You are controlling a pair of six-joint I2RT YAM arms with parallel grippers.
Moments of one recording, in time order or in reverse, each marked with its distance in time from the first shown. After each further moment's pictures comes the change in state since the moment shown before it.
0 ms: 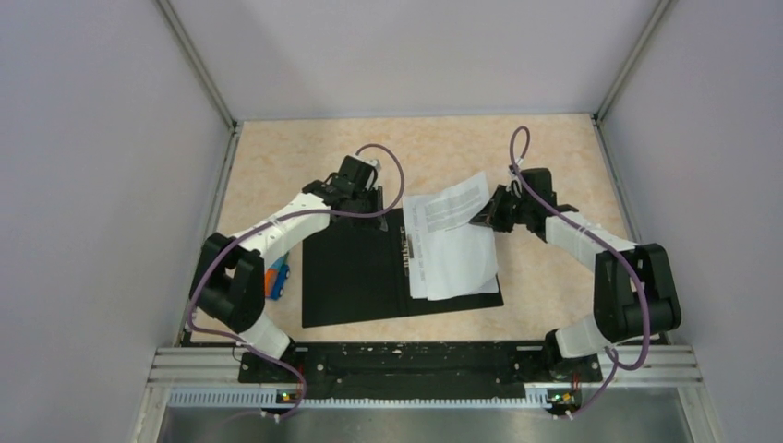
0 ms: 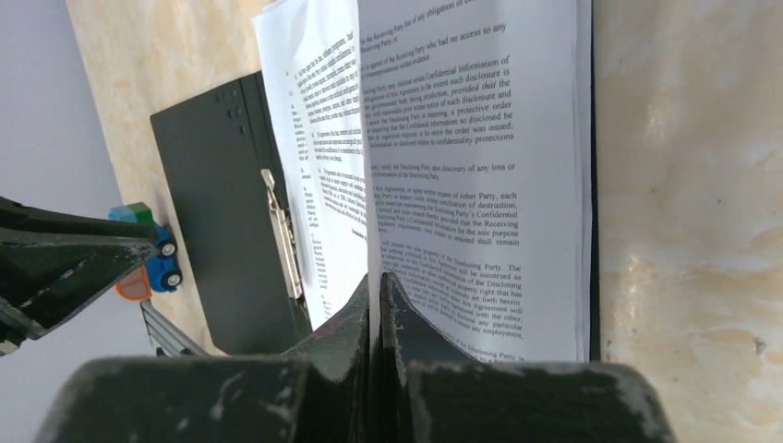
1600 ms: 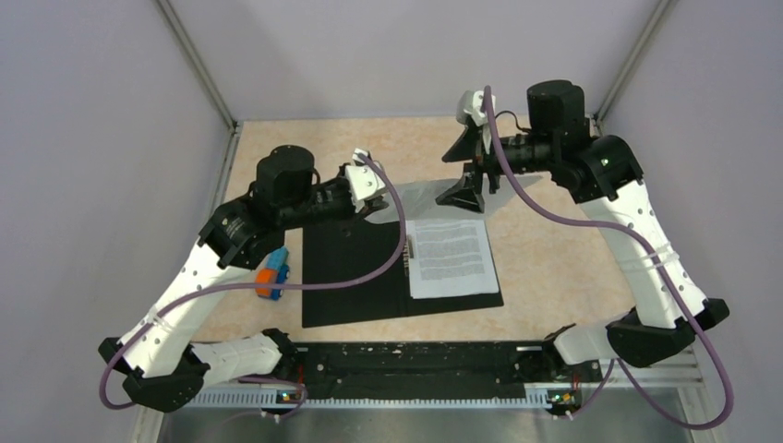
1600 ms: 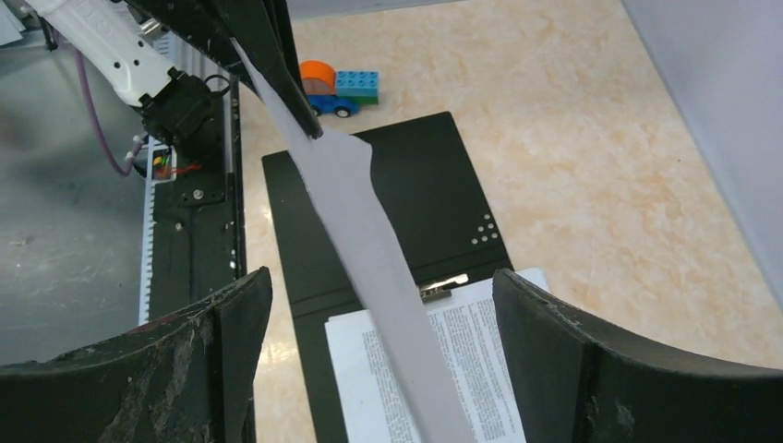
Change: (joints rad) left arm -0.212 -0.476 0.320 -0.225 0.261 0.880; right arm 0.354 -0.091 1.063 -0.848 -0.324 -1.050
